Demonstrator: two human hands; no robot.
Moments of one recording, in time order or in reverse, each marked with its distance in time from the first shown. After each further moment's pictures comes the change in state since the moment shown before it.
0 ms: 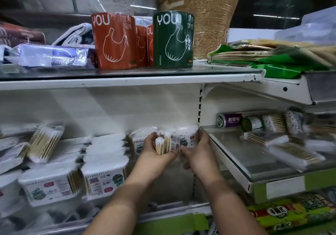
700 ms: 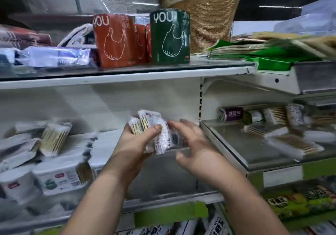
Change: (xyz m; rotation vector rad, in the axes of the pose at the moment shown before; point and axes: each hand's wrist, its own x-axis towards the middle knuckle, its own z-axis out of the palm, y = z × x) left_hand -0.027 0.043 -0.035 -0.458 -0.024 0.047; right_hand -0.066 -0.065 -0.038 -0.433 -0.399 -0.347
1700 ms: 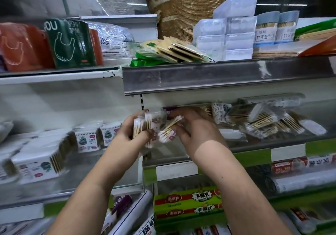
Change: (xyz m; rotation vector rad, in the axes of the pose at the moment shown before) left_hand -0.044 -0.044 0.182 0.525 -0.052 0.171; right_hand -0.067 0.109 -0.165 -0.129 0.275 0.003
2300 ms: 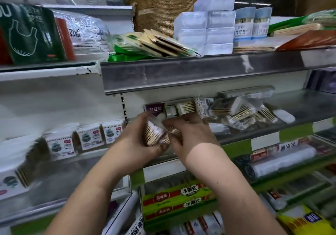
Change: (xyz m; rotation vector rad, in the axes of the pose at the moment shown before) left_hand 0.020 0.006 0.025 0.377 -0.240 0.081; right_hand -0.013 0.004 0.000 -0.211 -0.075 0.137
